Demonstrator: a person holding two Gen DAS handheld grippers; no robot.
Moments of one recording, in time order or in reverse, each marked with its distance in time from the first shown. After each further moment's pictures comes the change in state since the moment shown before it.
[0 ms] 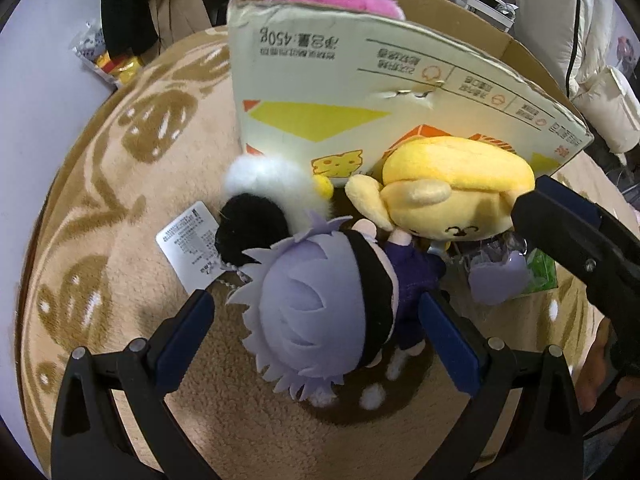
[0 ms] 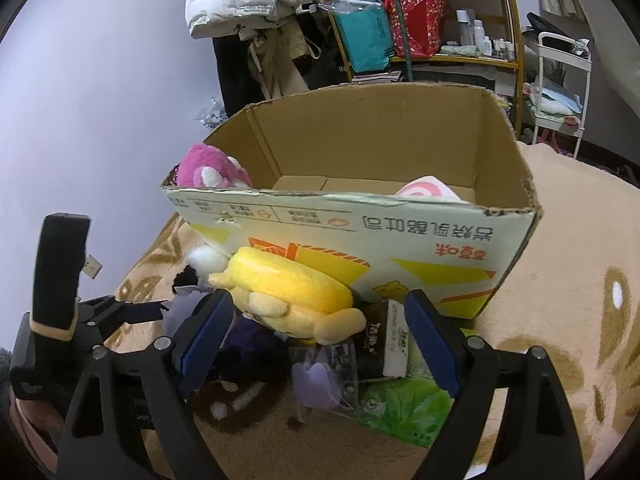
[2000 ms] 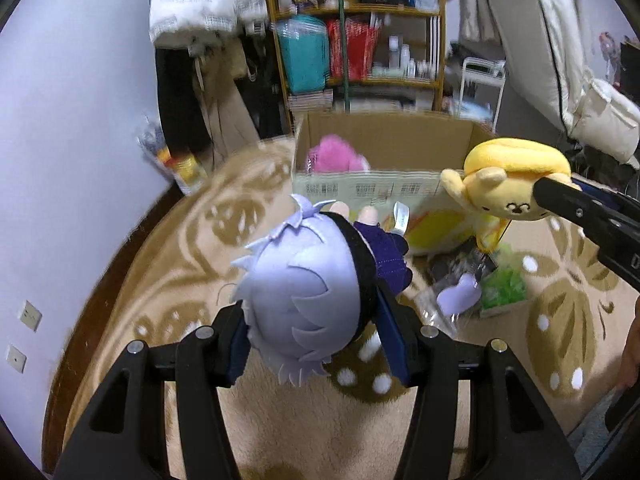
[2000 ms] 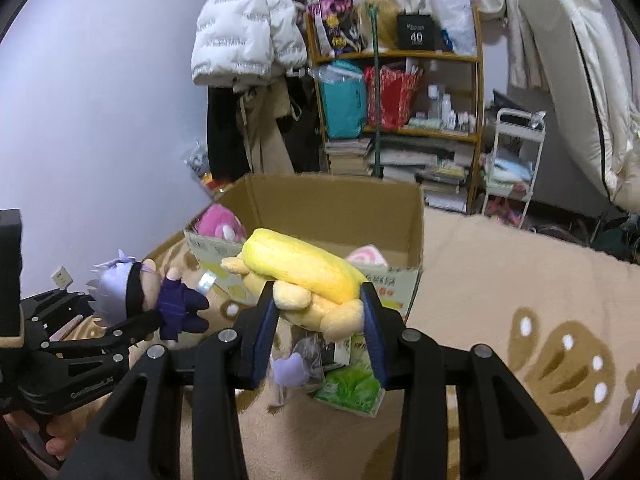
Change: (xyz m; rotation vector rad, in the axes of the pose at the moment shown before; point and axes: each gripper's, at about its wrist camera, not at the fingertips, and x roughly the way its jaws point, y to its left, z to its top) left arm -0.117 -0.030 -0.044 0.076 -0.415 0.203; right arm -0.103 0.018 -0.001 -0.089 -0.219 -0.168
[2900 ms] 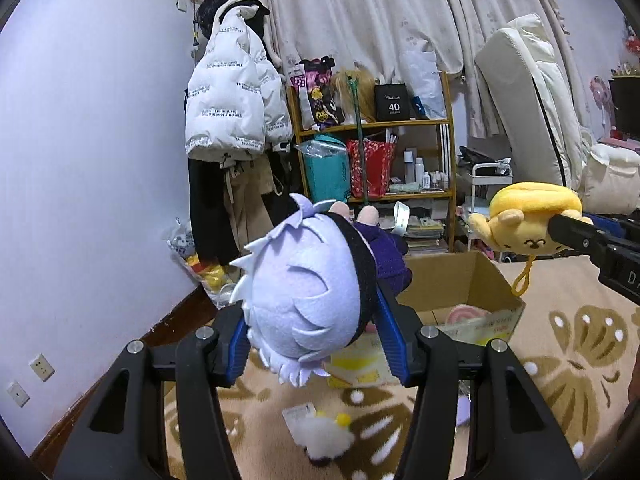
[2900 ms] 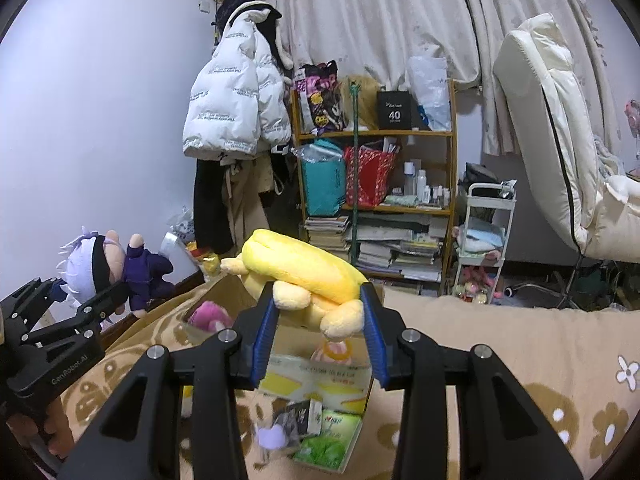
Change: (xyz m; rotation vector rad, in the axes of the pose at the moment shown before) left arm -0.049 0.004 0.051 -0.003 -0.390 0.097; right arm -0.045 -0.001 0.054 -0.014 -0.252 -0.091
